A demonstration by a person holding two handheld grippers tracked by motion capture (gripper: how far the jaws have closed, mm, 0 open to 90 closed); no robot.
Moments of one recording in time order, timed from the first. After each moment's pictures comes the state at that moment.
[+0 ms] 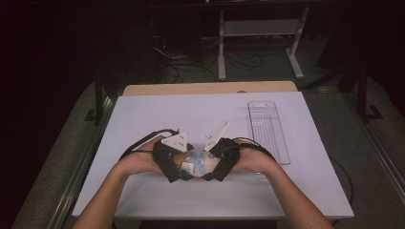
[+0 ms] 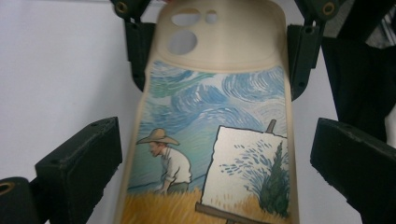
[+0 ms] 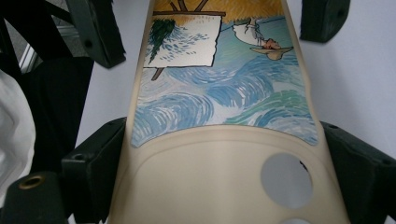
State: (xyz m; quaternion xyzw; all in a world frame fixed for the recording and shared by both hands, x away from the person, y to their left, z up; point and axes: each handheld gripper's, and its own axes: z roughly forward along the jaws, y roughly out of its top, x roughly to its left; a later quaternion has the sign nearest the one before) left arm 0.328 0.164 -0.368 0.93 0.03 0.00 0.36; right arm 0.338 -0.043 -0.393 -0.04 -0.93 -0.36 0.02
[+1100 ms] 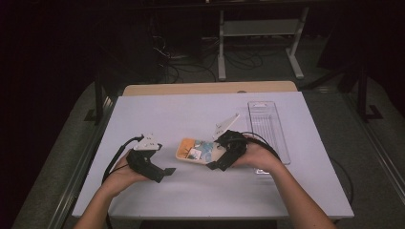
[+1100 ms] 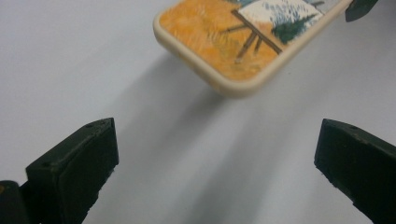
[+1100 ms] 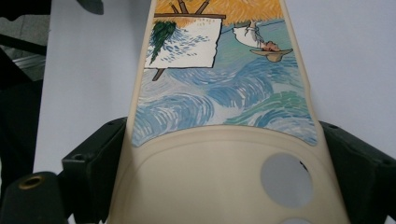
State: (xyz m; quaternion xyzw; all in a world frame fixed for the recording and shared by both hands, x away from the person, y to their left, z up) left arm 0.306 0.235 -0.396 0.88 0.26 0.11 0.38; right arm 0.357 -0.066 -0.393 -0.14 -0.92 -0.36 -0.01
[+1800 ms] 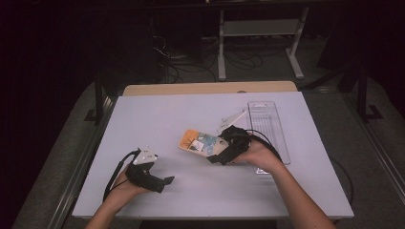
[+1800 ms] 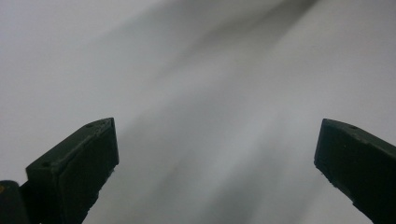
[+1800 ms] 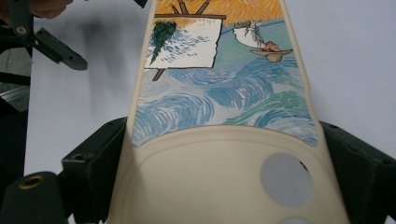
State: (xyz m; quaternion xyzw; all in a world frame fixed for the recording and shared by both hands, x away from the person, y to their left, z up) left arm 0.281 0.238 -0.424 0.87 0.30 0.15 0.36; right arm 0.361 -0.076 -0.388 -0.21 -0.90 -0.39 -0.01
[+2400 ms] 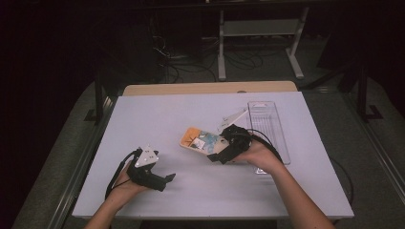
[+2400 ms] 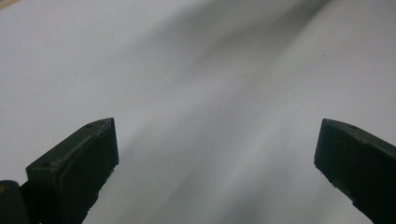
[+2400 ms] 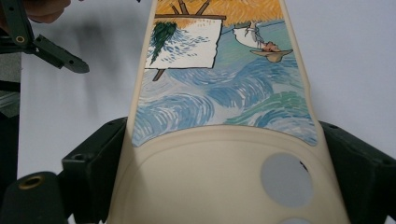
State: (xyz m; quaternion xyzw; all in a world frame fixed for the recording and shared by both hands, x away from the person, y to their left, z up) left arm 0.282 0.234 -0.426 0.86 0.28 0.18 0.38; right arm 0.359 -0.076 -0.385 -0.23 -0.89 -0.38 -0.01
